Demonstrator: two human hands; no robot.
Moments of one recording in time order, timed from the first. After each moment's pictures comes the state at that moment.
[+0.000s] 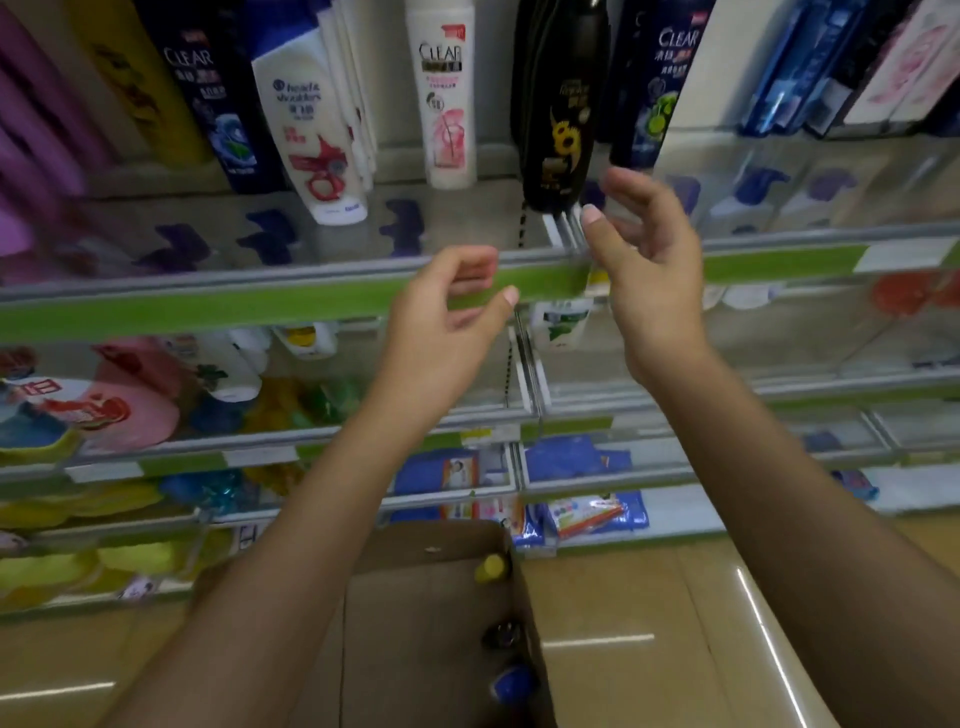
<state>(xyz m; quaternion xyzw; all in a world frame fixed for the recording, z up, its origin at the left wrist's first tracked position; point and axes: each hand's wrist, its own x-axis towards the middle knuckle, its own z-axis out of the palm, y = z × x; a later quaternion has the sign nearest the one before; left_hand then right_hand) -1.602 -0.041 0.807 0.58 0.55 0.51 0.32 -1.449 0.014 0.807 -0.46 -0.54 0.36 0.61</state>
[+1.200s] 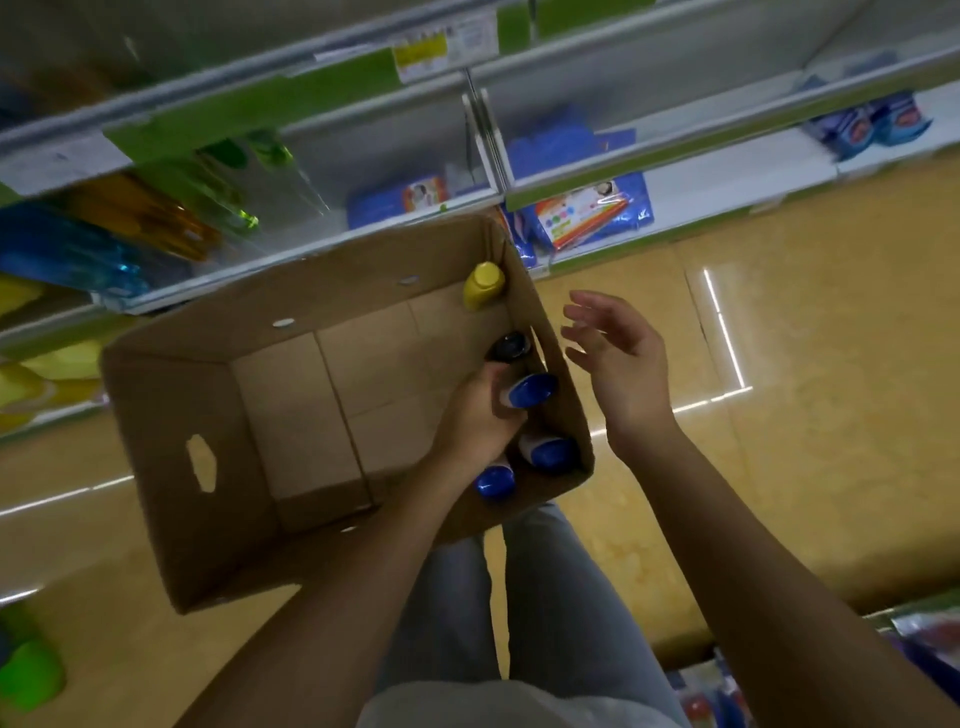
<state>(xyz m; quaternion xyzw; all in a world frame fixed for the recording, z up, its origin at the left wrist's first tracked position) -1.602 -0.247 0.445 0.50 0.65 0.09 0.57 -1.457 -0.233 0.494 -0.70 -0.27 0.51 0.41</state>
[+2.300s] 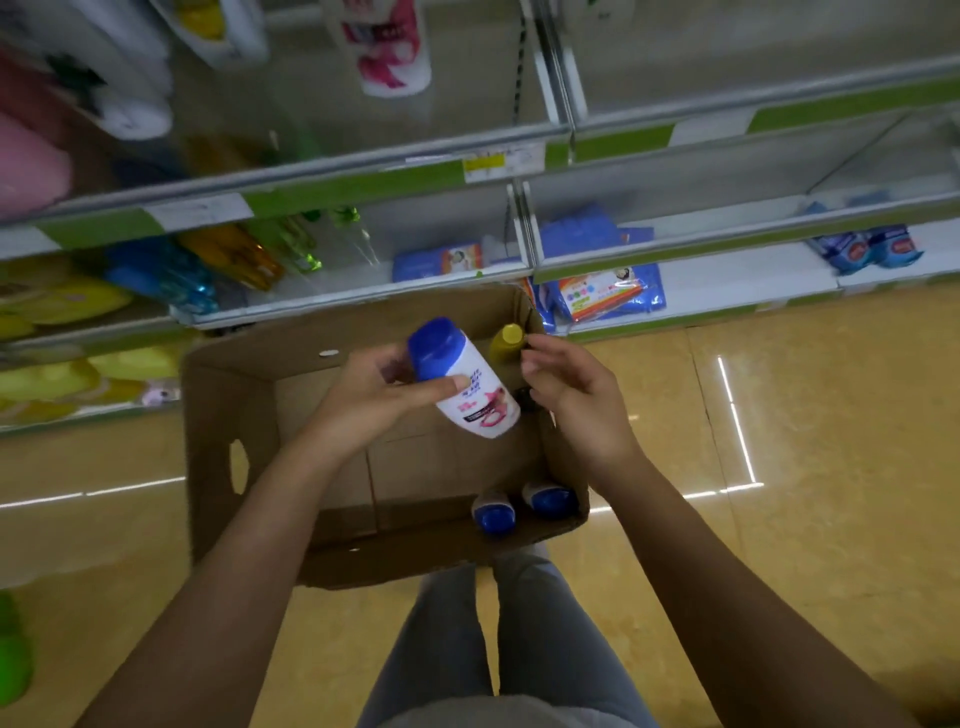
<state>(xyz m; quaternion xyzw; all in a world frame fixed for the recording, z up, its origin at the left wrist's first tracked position) -1.679 -0.203 0.570 0.45 0.64 0.22 0.59 -1.478 -0.217 0.531 -0.63 -0.36 0.59 0.35</state>
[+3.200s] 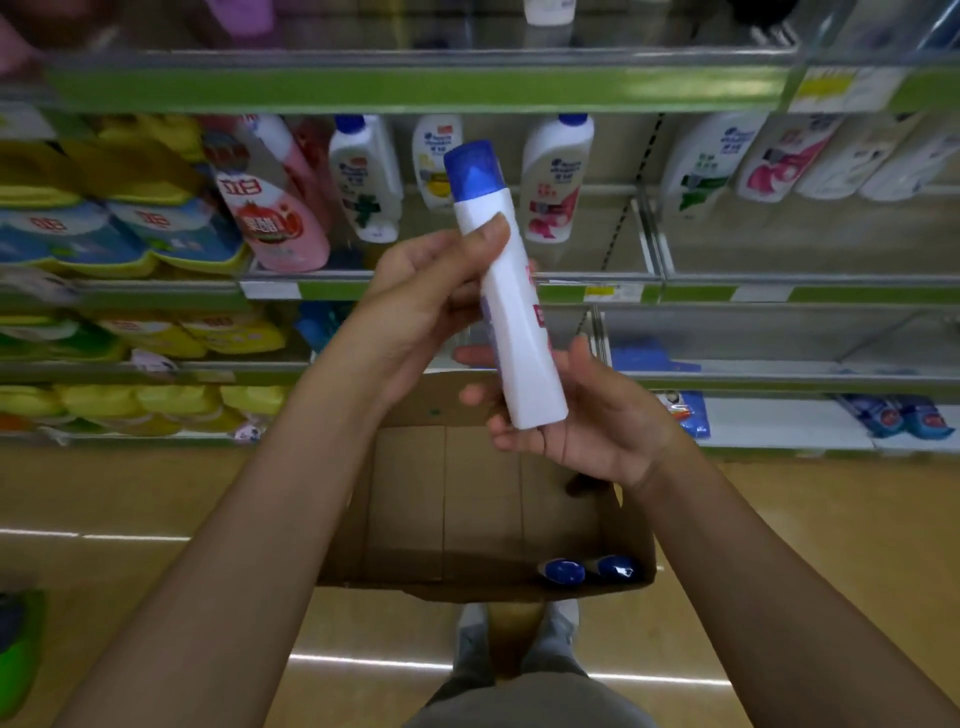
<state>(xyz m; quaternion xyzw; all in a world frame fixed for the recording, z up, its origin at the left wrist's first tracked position) -1.761 -0.238 0.774 0.41 0.50 0.51 0.57 -1.593 -0.234 0.713 -0.08 -0.26 0.94 0.19</state>
